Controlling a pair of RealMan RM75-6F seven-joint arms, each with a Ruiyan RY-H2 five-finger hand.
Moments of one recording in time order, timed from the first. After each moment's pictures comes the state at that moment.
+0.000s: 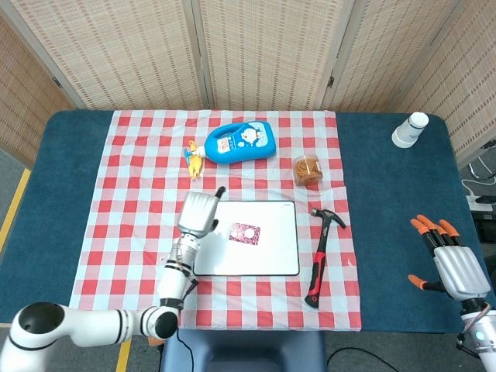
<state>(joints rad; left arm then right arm) -0.94 -1.78 -0.28 -1.47 0.84 1.28 0.82 0.15 -1.01 0.01 -1.66 -1.49 1.31 0.07</state>
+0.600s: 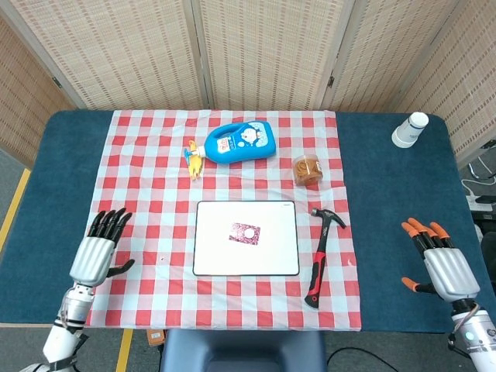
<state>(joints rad) -0.43 -1.46 0.10 -1.41 1.36 1.53 0.17 0.16 -1.03 0.01 -1.68 -1.47 1.29 0.00</state>
